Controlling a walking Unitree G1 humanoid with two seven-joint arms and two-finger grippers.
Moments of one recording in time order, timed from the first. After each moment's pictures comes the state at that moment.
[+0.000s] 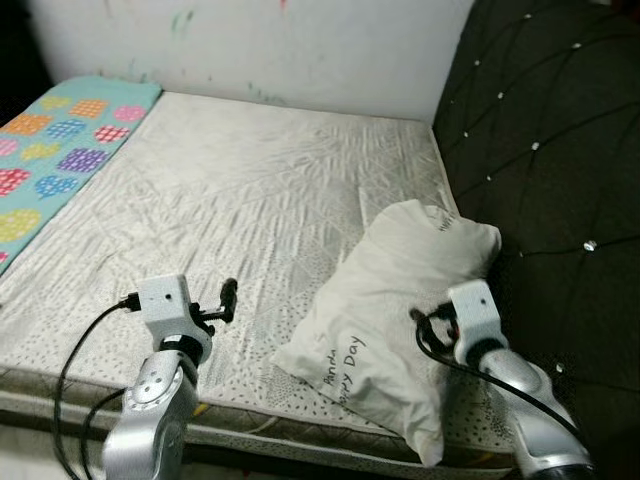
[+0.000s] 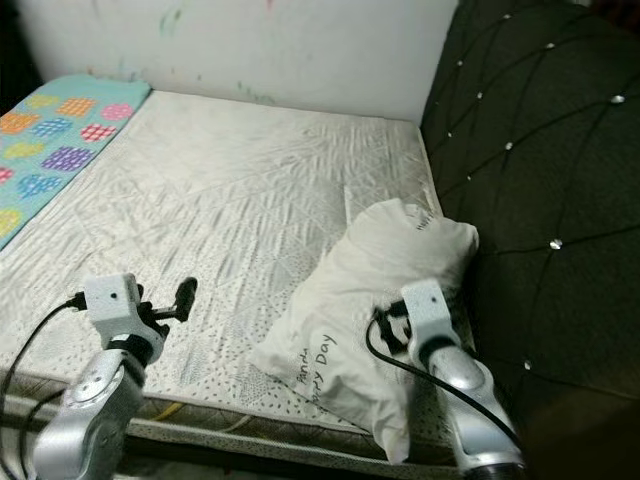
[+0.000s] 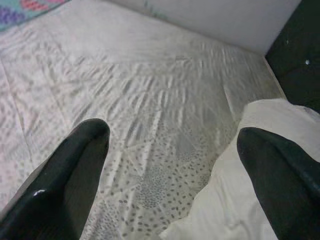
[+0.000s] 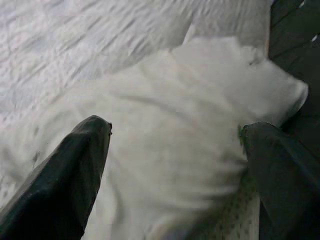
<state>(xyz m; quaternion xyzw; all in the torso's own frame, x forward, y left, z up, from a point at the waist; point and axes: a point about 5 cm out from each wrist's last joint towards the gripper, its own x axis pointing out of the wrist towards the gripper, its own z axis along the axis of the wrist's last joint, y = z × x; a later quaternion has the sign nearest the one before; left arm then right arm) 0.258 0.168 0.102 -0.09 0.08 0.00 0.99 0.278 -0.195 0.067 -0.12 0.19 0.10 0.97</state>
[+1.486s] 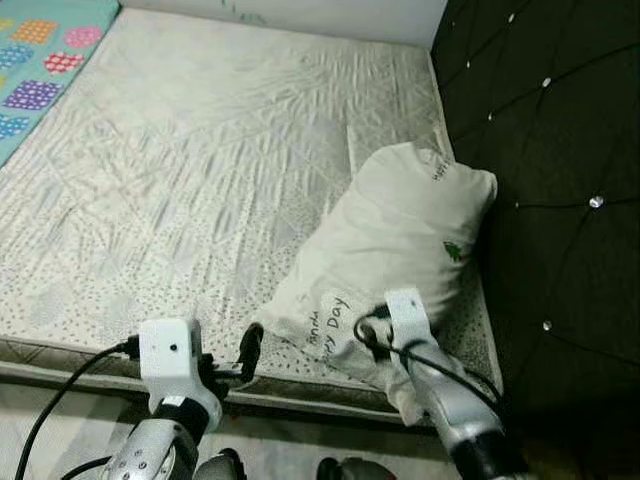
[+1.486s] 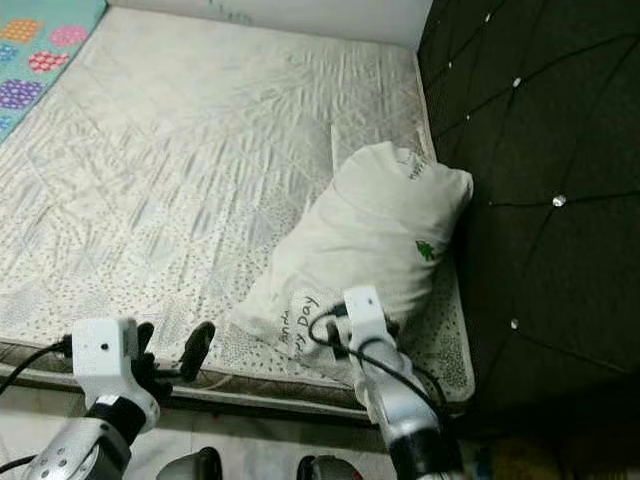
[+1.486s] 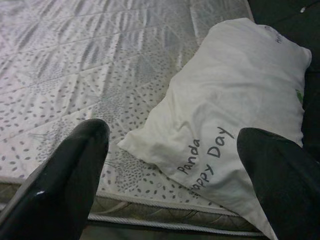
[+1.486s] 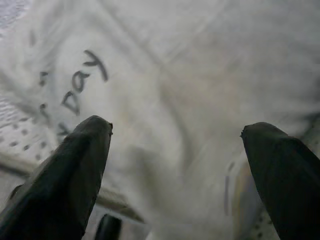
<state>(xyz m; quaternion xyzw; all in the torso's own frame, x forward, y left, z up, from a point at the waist) 0.179 0.136 0.131 -0.11 0.13 -0.06 0.98 0.302 -0.117 0.036 -0.10 0.27 0.08 0.96</state>
